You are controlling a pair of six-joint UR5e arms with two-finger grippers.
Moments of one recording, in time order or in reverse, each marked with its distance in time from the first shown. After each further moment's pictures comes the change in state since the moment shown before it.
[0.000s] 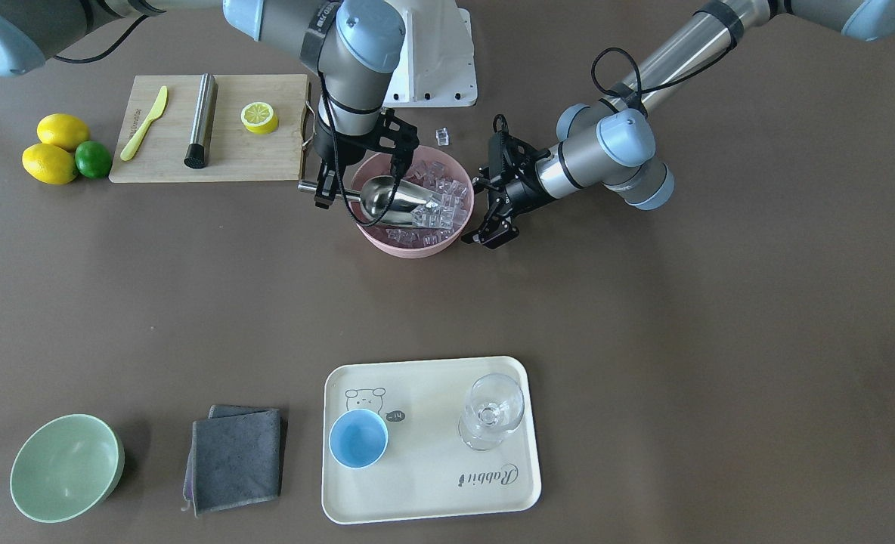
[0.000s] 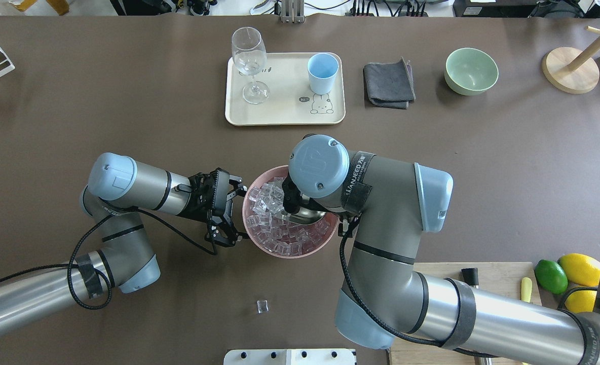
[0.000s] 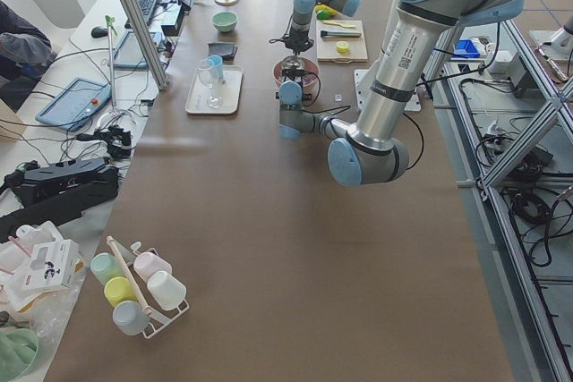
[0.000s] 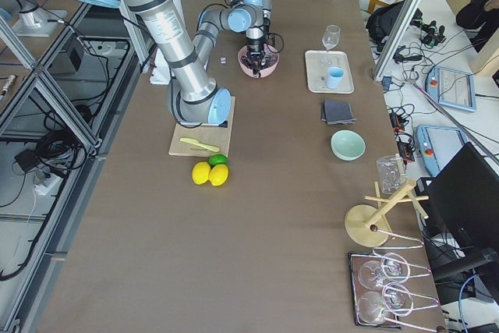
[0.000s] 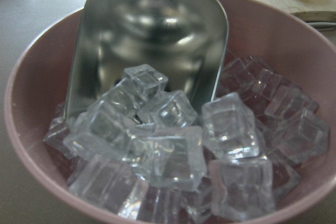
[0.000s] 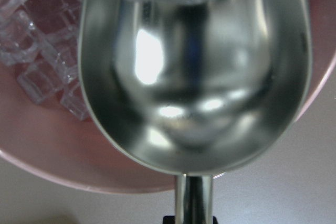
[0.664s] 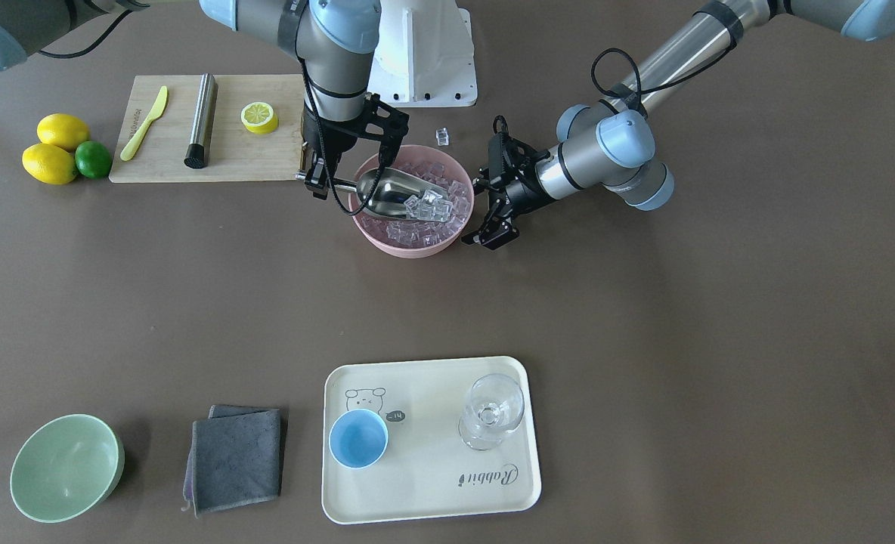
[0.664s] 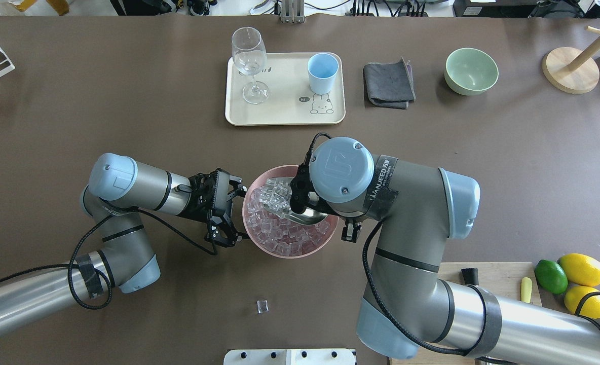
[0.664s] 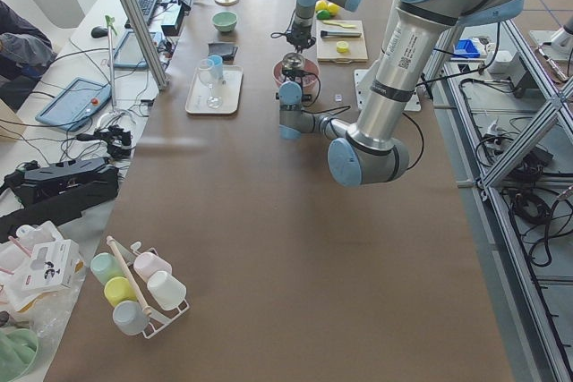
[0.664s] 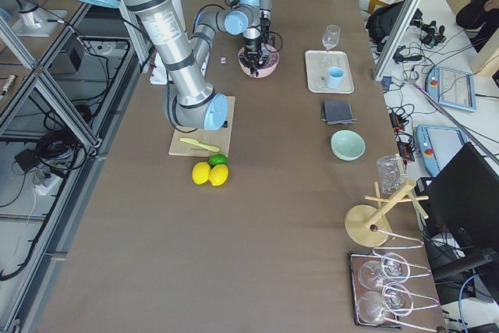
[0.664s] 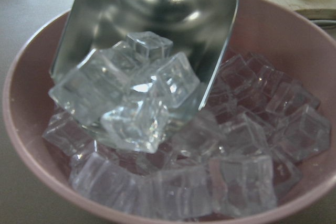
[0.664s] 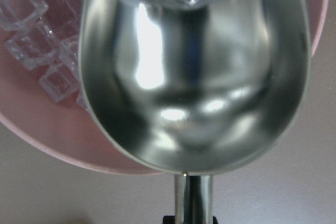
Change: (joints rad) left arm 0.001 -0.001 0.006 0.000 0.000 0.001; right arm 0.000 -0.058 0.080 0.050 0.026 0.083
